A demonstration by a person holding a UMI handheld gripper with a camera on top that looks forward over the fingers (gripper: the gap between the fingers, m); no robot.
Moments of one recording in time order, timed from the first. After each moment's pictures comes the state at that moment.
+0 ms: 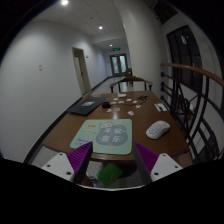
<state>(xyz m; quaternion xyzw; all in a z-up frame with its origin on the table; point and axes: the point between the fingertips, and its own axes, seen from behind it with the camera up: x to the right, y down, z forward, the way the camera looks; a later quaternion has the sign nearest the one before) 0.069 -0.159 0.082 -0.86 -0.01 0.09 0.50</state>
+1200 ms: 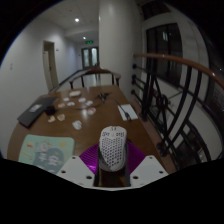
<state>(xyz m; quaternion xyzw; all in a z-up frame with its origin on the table) 0.246 0.027 0.011 -0.88 0.09 -0.04 0.46</state>
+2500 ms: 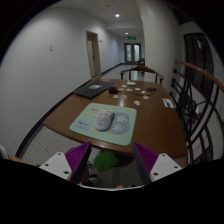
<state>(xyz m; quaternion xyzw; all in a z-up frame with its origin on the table) 0.076 -0.173 0.055 -0.89 -0.10 0.08 0.43</state>
